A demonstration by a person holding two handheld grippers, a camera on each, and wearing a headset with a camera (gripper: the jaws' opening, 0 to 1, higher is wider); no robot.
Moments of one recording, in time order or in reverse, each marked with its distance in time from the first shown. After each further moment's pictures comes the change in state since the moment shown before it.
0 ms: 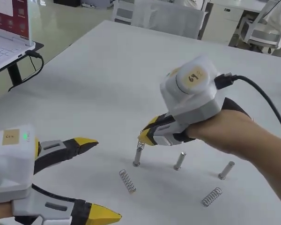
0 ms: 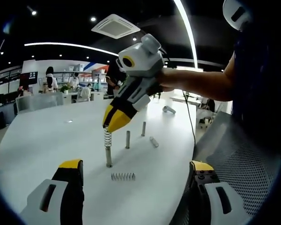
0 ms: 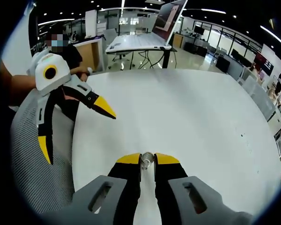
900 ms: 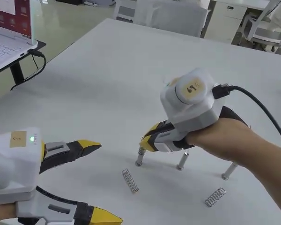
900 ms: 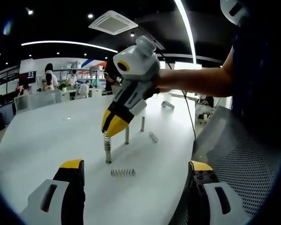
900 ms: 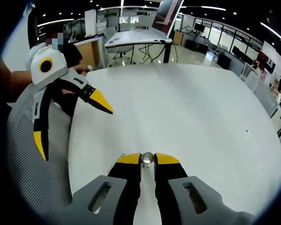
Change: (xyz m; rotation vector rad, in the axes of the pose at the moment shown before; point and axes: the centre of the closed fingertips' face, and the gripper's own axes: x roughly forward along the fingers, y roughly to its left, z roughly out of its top) left arm 0.001 -0.002 -0.009 0.016 0.041 -0.013; right arm 0.017 0.000 -0.020 0.013 0.015 0.017
